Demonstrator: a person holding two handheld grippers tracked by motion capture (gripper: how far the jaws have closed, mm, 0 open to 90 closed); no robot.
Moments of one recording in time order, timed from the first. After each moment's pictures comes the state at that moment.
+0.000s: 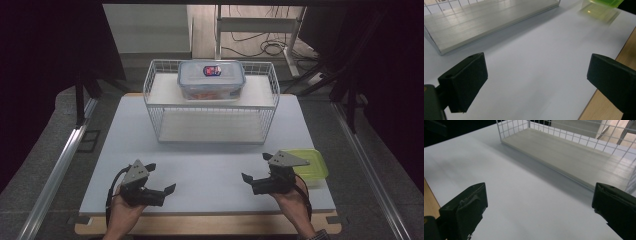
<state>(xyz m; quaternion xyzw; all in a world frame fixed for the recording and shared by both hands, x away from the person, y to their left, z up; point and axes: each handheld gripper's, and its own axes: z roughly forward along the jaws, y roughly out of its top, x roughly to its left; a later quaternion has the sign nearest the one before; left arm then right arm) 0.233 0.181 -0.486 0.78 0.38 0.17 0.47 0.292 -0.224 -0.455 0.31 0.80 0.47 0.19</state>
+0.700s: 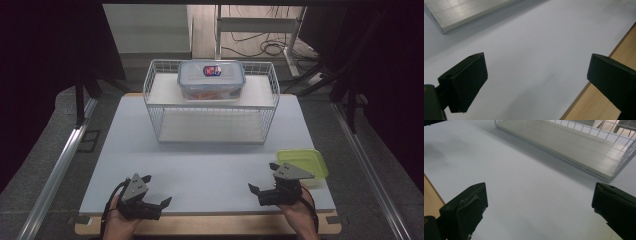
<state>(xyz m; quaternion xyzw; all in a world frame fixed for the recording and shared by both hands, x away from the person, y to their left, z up) 0.209 0.185 -0.511 0.80 0.38 0.19 0.43 0.273 -0.242 -0.474 0.32 0.81 0.45 0.20</state>
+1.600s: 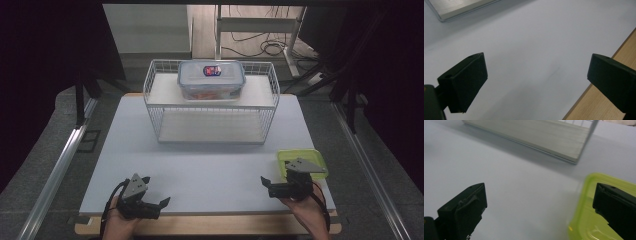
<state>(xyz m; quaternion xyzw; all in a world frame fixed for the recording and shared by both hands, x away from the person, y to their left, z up) 0.214 0.190 -0.521 0.80 0.40 0.17 0.42 0.284 -0.270 -0.469 0.40 0.79 0.41 0.22</state>
